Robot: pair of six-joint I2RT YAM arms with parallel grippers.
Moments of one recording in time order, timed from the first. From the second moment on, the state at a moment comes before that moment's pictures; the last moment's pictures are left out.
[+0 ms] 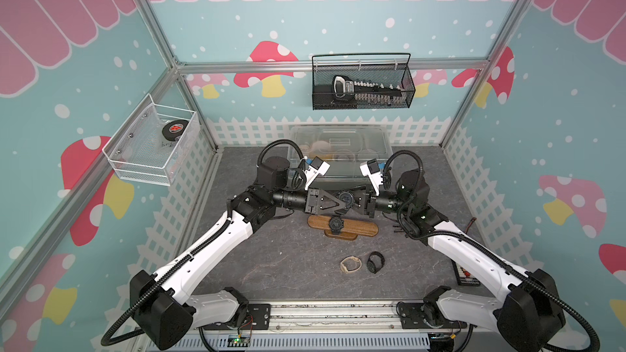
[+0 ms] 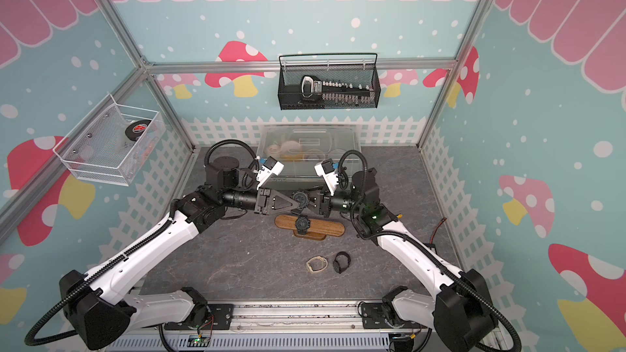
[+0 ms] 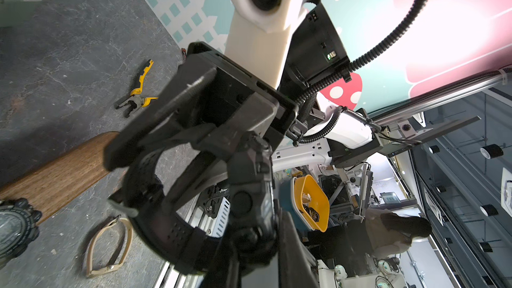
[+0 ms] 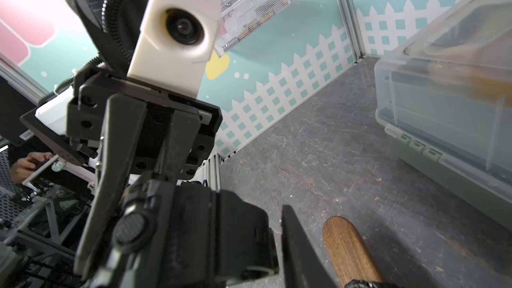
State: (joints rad) left arm -0.57 1.26 1.15 -0.25 1.03 -0.68; right arm 0.51 1.20 0.83 0.30 -0.87 0.49
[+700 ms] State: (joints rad) left arm -0.56 1.22 1.23 -0.41 0.85 -0.63; right arm 0.56 1.04 0.76 0.28 -0.55 0.66
